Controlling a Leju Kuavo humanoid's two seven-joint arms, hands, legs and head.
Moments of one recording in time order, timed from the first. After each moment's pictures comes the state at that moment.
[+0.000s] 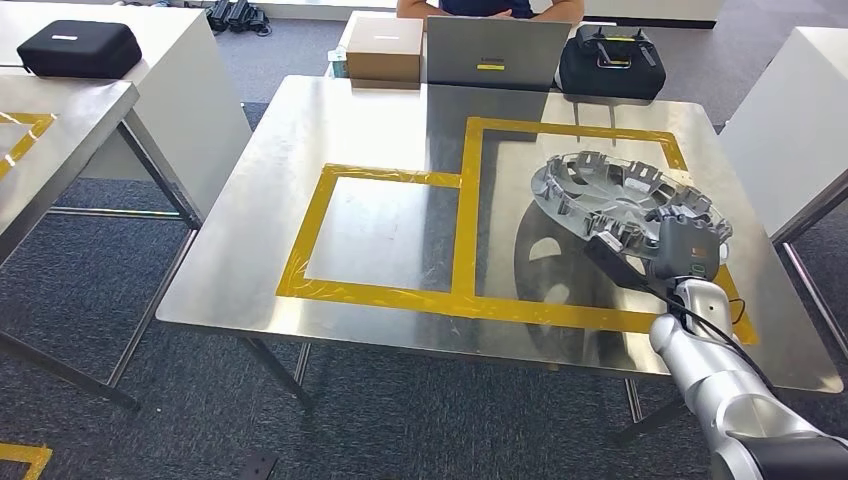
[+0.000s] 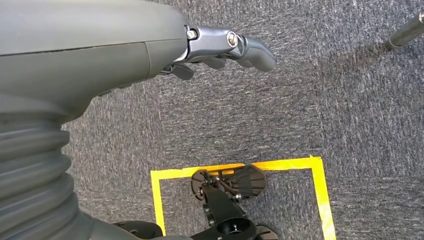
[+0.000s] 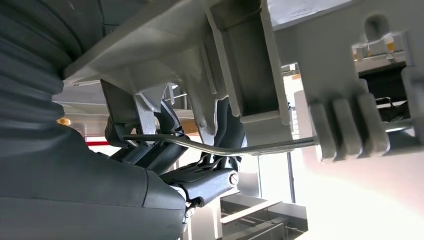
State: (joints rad) left arm -0.13 0.03 -0.52 -0.16 0.37 0.30 -0.24; right arm -0.75 -0.21 0.19 -0.36 1.15 -0.70 -0.13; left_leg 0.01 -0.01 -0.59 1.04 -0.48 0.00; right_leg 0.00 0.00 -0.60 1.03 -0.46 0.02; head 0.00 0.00
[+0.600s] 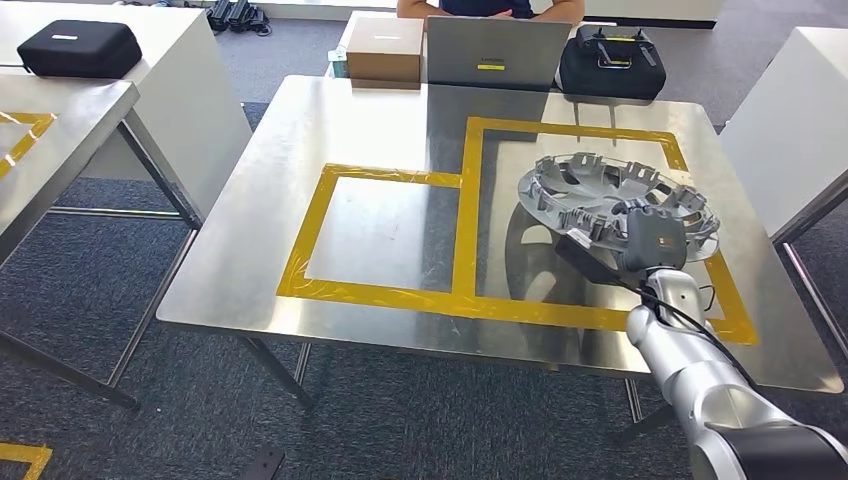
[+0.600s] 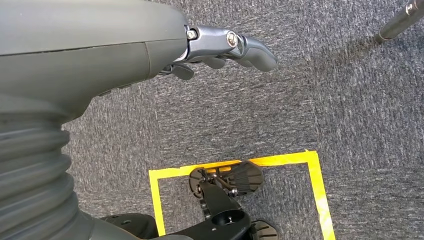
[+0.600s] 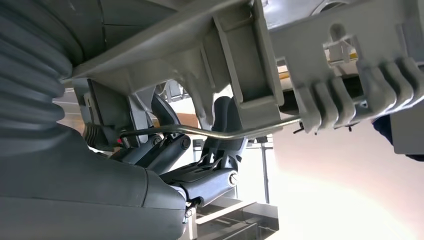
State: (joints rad) left arm -0.14 0.01 -0.54 -0.17 0.35 0.30 -0.22; right arm -0.78 -0.14 0.19 -0.36 1.21 -0.67 -0.16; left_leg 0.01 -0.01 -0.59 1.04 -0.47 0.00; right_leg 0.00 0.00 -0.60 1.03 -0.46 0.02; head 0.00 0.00
